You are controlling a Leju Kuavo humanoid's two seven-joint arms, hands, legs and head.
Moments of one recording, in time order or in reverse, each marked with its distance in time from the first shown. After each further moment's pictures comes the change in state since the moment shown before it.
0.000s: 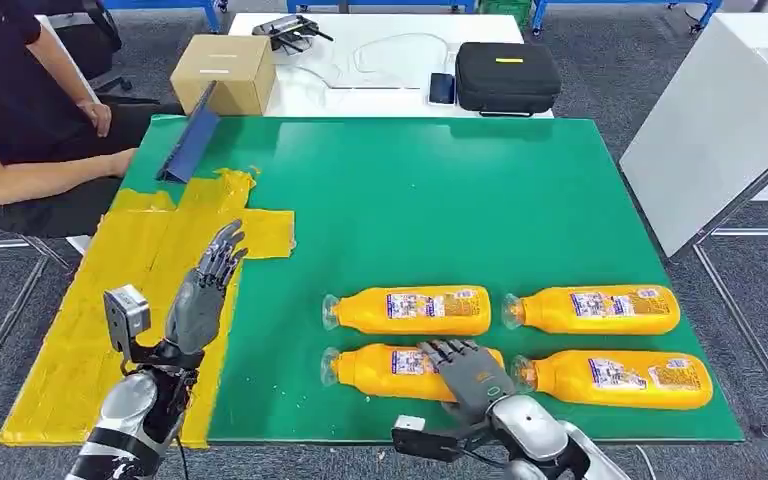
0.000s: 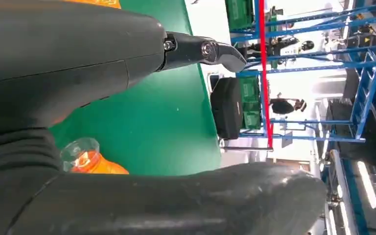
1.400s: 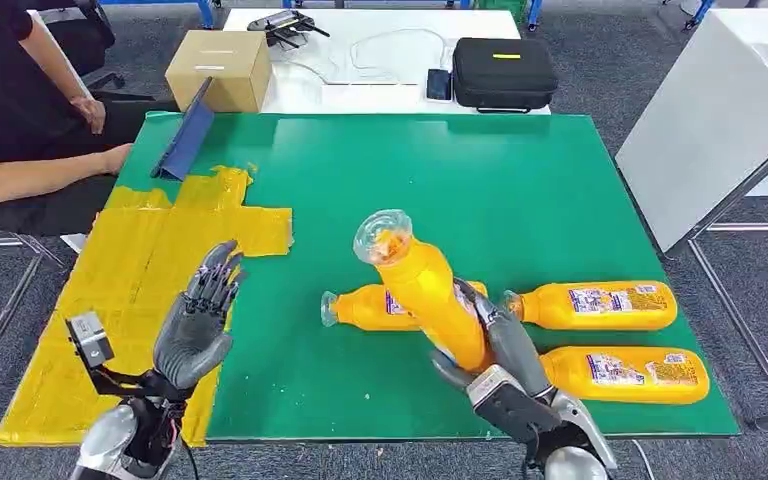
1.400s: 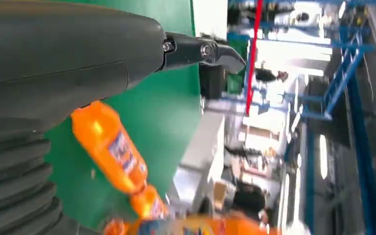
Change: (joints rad) left arm 0.140 0.022 -0.024 -0.177 0.213 -0.110 0.064; right arm 0.137 0.120 -0.298 -0.316 -0.703 -0.271 -0.396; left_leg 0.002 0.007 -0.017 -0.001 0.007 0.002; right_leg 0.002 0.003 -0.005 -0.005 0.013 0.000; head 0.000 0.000
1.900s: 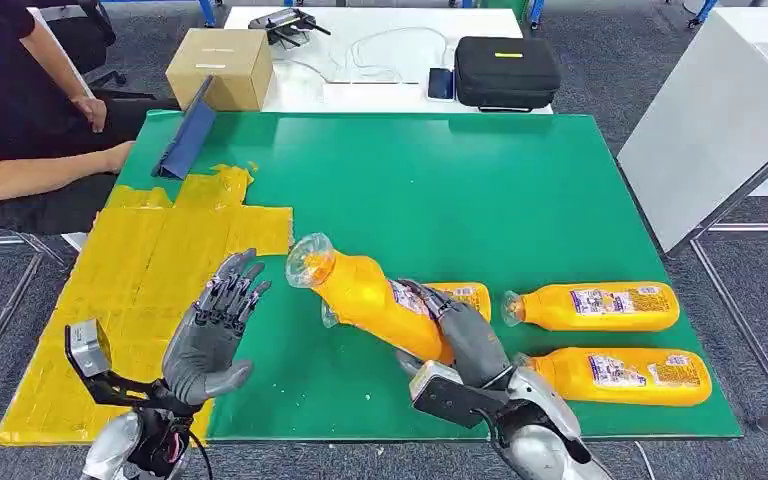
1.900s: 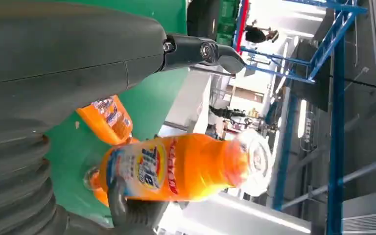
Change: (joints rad) left arm 0.019 0.000 -0.050 -0.036 0.128 -0.096 0.025; right arm -0.134 0.028 0.130 0.121 0.151 0.022 0.040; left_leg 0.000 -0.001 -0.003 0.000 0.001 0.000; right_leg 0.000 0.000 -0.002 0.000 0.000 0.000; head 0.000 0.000
